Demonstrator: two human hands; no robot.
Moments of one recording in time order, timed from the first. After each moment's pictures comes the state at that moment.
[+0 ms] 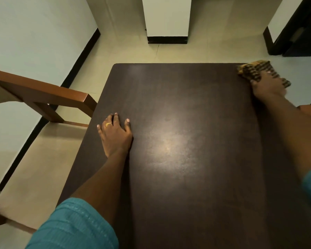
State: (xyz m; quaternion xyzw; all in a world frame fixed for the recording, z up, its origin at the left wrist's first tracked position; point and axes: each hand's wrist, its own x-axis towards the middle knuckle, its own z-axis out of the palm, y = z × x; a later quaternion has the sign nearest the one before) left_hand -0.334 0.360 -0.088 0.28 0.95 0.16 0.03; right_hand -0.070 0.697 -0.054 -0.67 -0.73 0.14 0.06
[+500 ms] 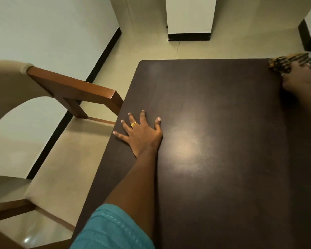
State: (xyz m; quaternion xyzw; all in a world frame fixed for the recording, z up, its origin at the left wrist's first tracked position) left_hand -0.333 0.363 -0.086 0.21 0.97 0.07 0.06; right_hand -0.112 0.724 -0.073 -0.67 -0.73 0.12 -0.01
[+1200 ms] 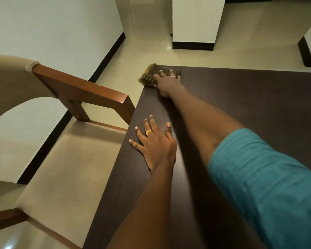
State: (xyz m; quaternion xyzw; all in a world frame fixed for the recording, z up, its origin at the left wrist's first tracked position) left_hand -0.335 0.360 -0.091 0.21 0.96 0.19 0.08; right_hand -0.441 0.547 -0.072 -0.29 -0.94 0.15 -0.06
